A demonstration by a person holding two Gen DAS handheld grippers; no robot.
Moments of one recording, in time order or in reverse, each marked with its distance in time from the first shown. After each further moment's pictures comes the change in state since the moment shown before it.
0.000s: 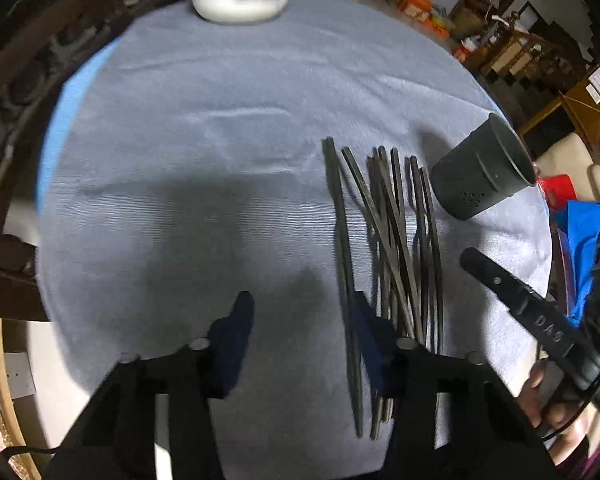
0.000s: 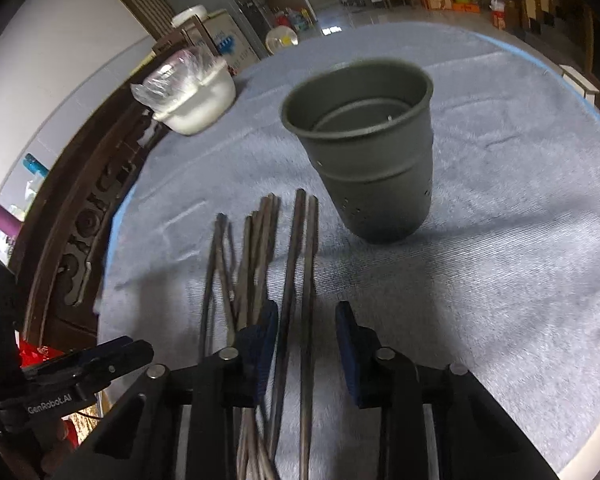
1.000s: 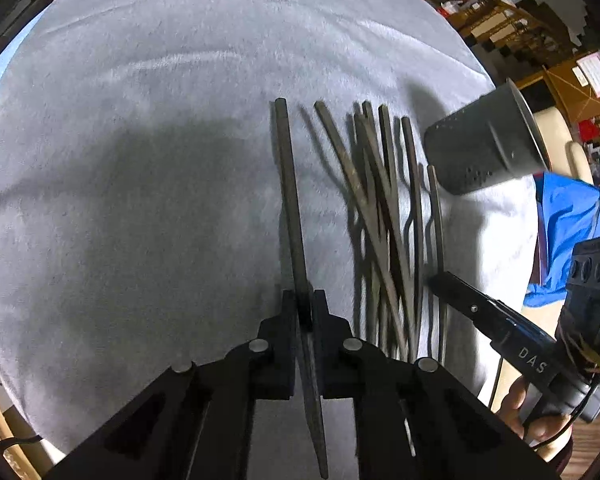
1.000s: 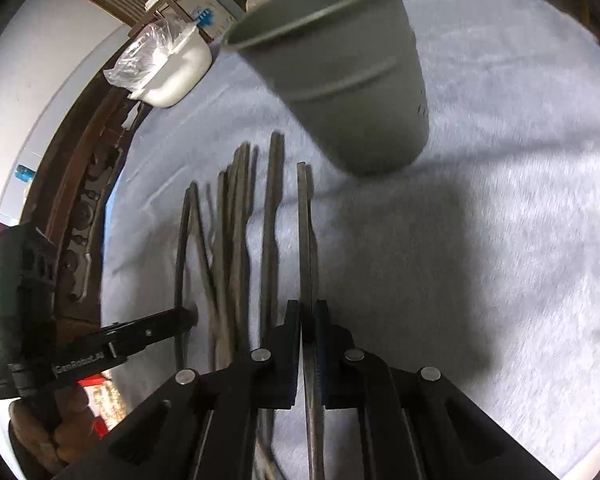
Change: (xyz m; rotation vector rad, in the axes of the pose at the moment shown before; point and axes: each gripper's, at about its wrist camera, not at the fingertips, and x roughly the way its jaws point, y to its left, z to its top) left arm 0.047 0.005 0.035 0.037 0.198 -0.139; right arm 0.017 -0.022 -0.015 0.096 0.169 0.054
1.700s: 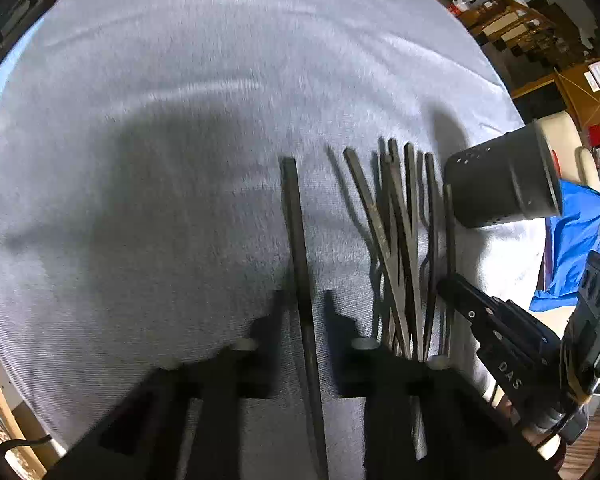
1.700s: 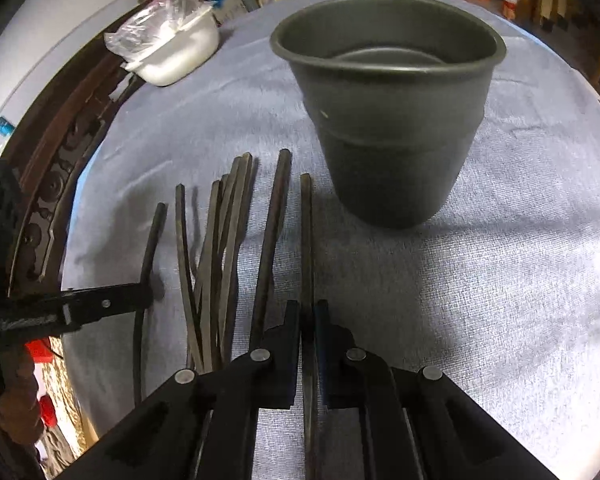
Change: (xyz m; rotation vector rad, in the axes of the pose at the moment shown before) left arm -0.017 0.024 0.064 -0.035 0.032 0.020; right arm 0.012 0.025 0.021 -0.172 -0.020 -0.167
